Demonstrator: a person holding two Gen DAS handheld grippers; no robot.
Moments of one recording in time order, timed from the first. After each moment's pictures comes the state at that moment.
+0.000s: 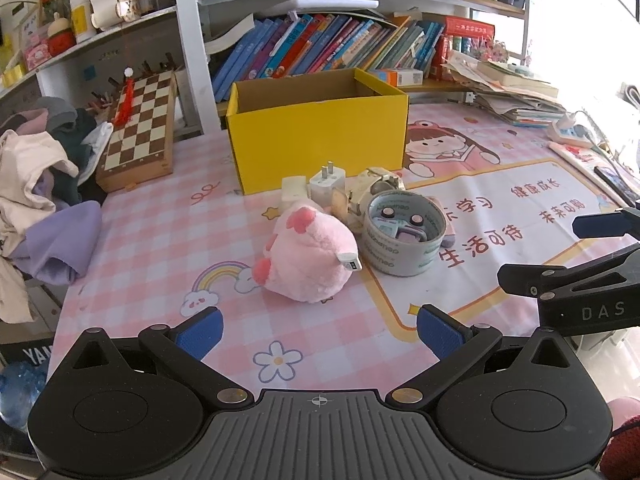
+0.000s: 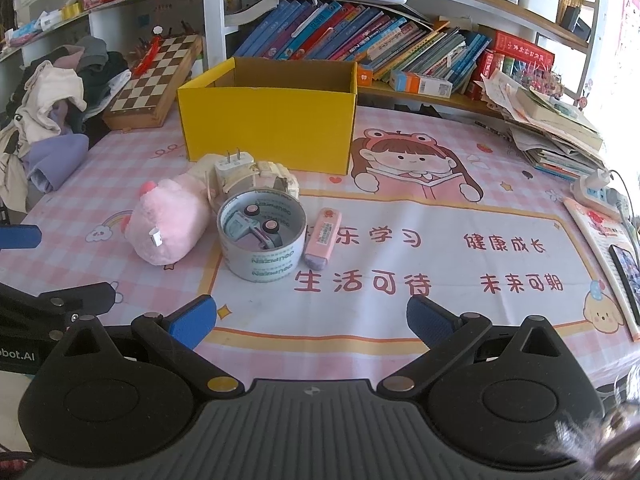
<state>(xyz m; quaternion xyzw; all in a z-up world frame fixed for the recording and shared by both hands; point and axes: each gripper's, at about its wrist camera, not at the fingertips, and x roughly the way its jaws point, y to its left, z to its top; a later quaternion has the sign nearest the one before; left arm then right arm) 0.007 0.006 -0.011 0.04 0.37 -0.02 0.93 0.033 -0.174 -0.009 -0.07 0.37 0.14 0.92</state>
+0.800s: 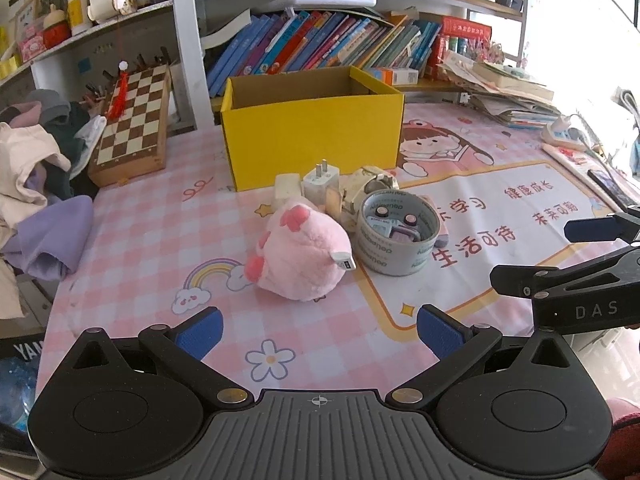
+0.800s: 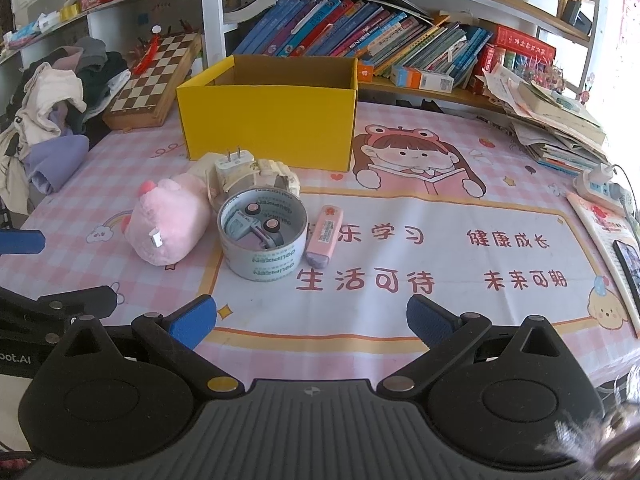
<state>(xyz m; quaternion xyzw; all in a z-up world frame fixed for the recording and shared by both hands) 0.008 0.010 -0.011 0.03 0.38 -0.04 0.92 0.036 -0.176 -0.009 -0.06 0.37 0.15 0.91</state>
